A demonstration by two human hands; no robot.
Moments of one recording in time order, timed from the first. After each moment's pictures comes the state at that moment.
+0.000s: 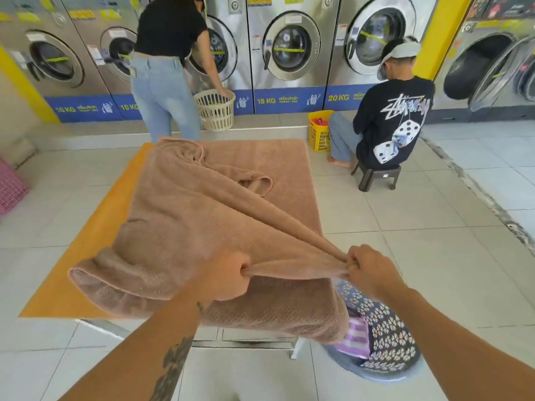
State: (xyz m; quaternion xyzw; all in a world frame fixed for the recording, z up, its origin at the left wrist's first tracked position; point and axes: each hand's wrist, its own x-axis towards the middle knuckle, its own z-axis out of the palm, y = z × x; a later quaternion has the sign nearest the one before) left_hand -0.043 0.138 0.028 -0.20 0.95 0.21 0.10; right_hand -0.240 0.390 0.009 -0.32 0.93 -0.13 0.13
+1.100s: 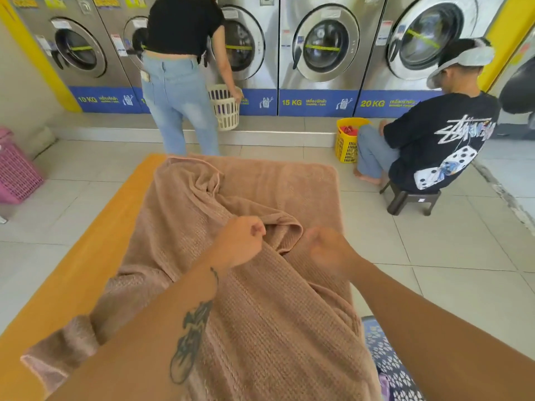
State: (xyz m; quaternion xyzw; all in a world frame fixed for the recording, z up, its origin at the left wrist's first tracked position) left_hand -0.212 0.002 0.040 -0.34 0.87 0.35 -0.02; right_hand -0.360 0.160 0.029 -0.31 0.78 -0.38 0.38
